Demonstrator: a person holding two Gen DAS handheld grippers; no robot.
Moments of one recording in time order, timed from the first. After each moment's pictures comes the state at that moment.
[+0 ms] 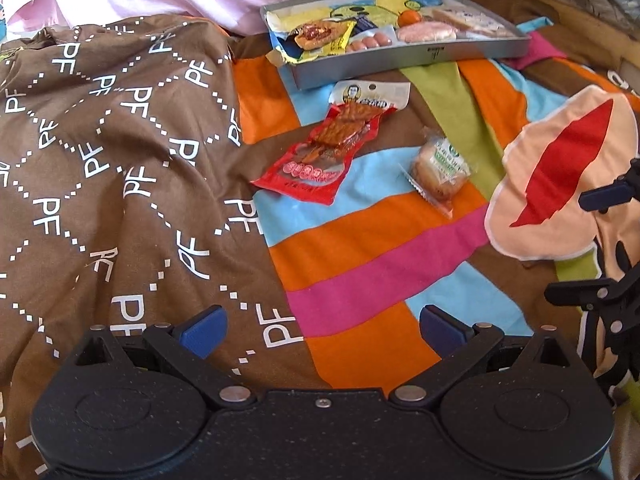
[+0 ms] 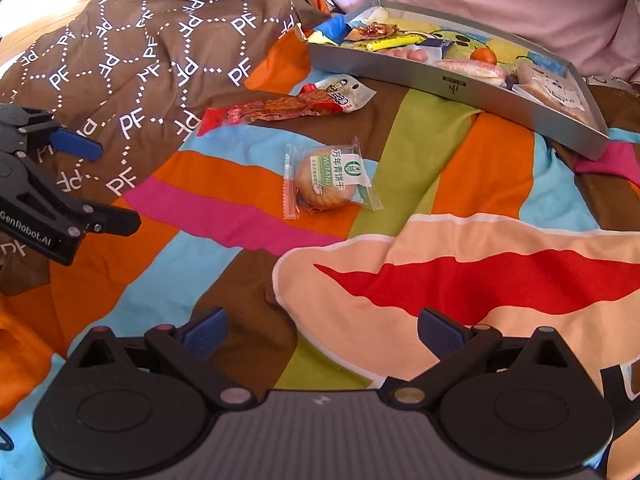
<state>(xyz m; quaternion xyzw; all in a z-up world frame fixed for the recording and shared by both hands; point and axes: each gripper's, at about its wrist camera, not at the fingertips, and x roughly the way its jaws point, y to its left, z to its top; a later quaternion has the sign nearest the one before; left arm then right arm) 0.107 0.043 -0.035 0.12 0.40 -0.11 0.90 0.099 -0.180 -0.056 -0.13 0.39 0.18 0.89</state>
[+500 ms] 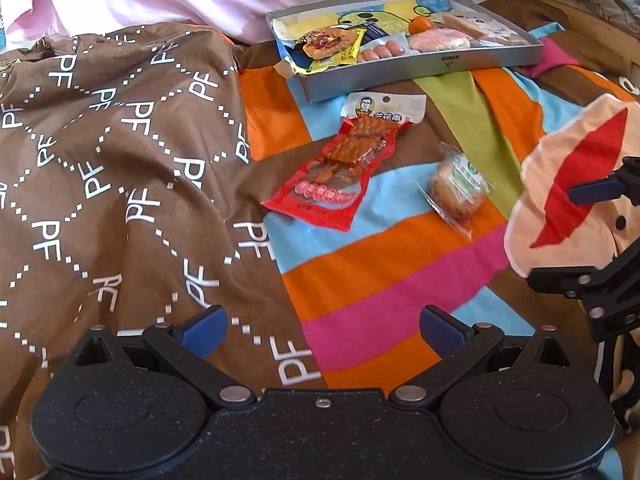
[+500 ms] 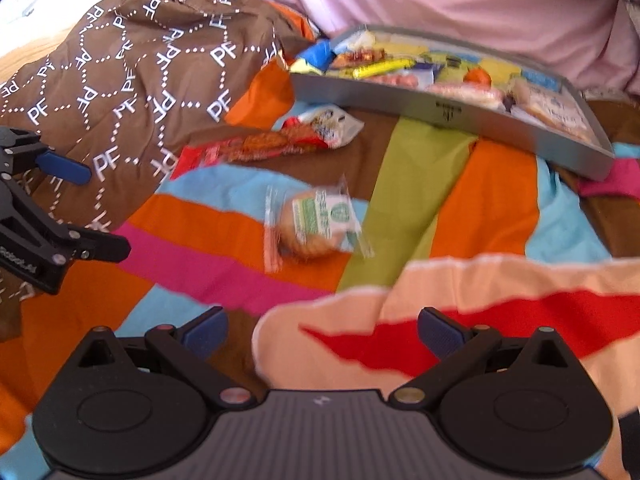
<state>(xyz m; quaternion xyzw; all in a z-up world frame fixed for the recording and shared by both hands) 0.128 0.044 -0.032 0.12 0.39 -0.11 0.91 0.130 -0.174 -0.063 -0.11 0.34 0.17 0.92</state>
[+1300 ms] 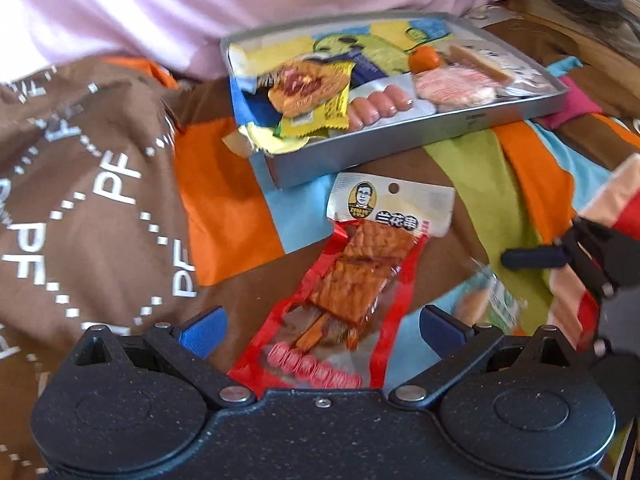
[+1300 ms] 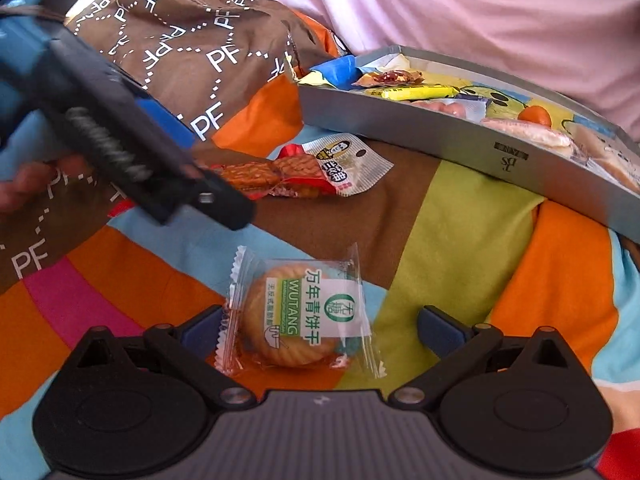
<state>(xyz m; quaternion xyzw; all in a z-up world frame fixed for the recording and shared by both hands) 0.256 0.013 -0.030 0.10 0.38 -0.17 0.91 0.203 -0.156 -0.092 -0.15 0.28 0.21 0.93</state>
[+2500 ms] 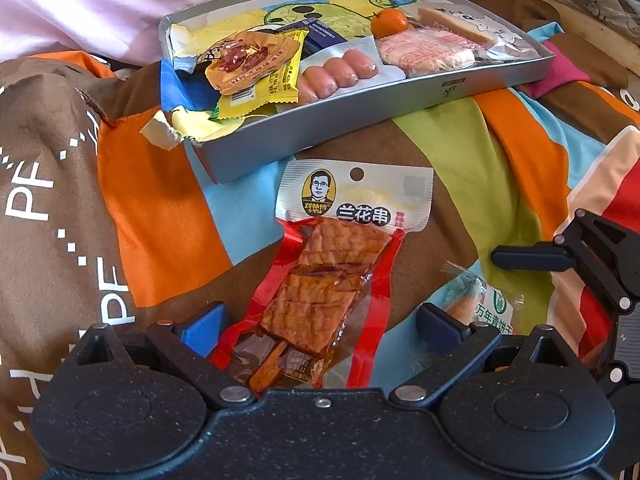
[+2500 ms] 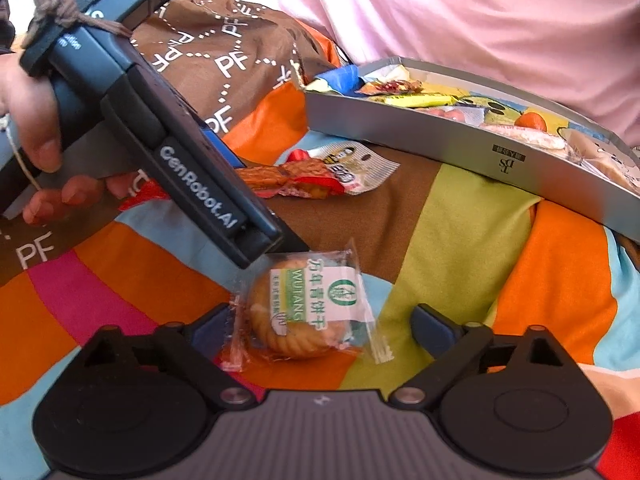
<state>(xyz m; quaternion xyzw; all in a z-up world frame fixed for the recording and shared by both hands) 0.276 -0.009 -0.052 0.13 0.40 -0.22 0.88 0.187 -0.157 -0.097 -0.15 0.25 0.22 0.93</state>
